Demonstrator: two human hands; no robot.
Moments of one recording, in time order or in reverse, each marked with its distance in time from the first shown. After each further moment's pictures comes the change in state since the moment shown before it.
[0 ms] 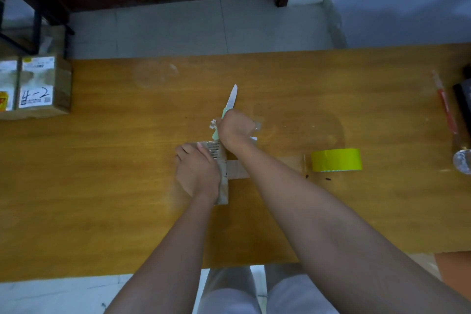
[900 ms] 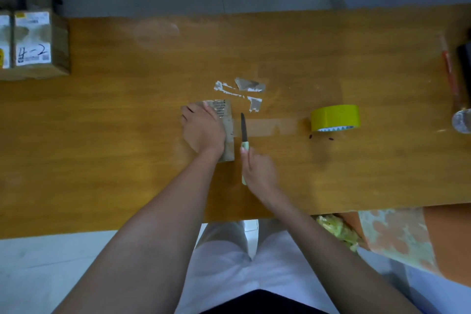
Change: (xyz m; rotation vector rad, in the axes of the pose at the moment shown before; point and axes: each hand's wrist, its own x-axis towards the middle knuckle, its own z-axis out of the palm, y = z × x) left_hand 0.001 -0.003 -0.003 -0.073 -0.020 0.016; right_hand -0.170 0.117 0.058 0.240 0.034 -0.286
